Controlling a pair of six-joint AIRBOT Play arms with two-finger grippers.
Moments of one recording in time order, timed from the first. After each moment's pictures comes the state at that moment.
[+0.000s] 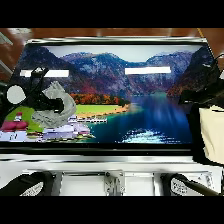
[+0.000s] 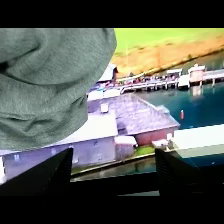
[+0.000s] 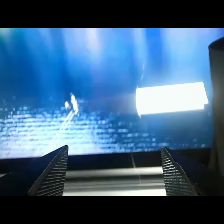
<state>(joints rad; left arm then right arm) -0.27 -1.08 1.16 1.57 -1.26 -1.69 -0.19 -1.30 1.39 -1.48 1.51 1.47</state>
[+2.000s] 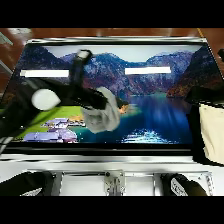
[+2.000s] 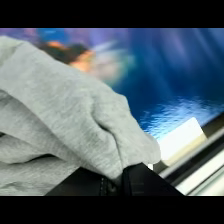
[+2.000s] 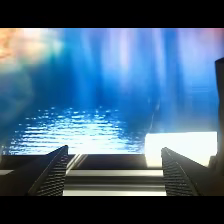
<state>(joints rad) -0.74 -1.23 1.38 1.36 -0.96 -1.74 -0.19 -1.02 1.40 -1.40 1.55 1.45</state>
